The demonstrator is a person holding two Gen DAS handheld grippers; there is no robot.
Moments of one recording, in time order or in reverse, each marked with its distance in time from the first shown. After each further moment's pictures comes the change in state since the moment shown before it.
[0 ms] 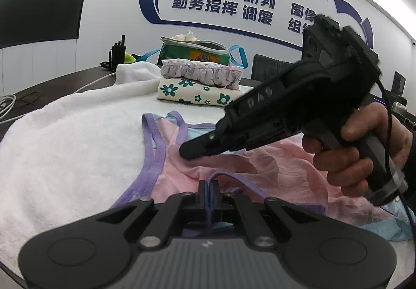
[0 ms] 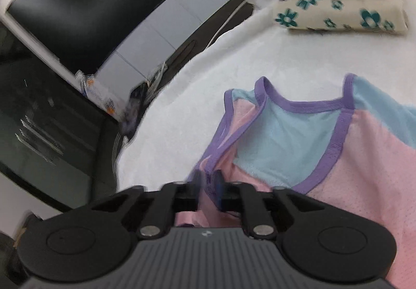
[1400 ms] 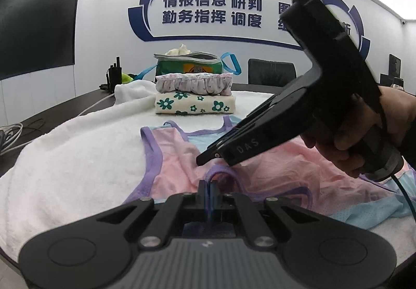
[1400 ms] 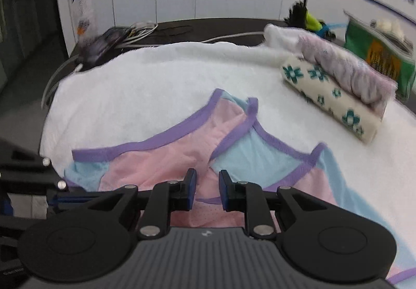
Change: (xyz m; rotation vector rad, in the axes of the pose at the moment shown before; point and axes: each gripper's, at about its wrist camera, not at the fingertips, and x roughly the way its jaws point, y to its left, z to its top) left arm -0.017 -0.016 -0.011 0.122 -0.061 0.037; right arm 0.005 0.069 -0.026 -0.545 0.017 -0.432
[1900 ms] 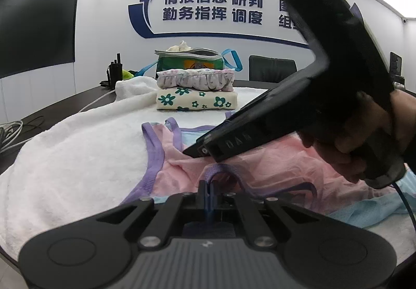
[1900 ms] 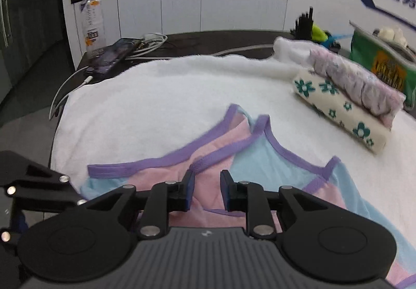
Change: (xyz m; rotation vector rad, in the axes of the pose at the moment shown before) left arm 0.001 0.003 -0.003 0.002 0.019 0.012; right arm -0.003 0.014 0.002 0.000 -0.062 0.017
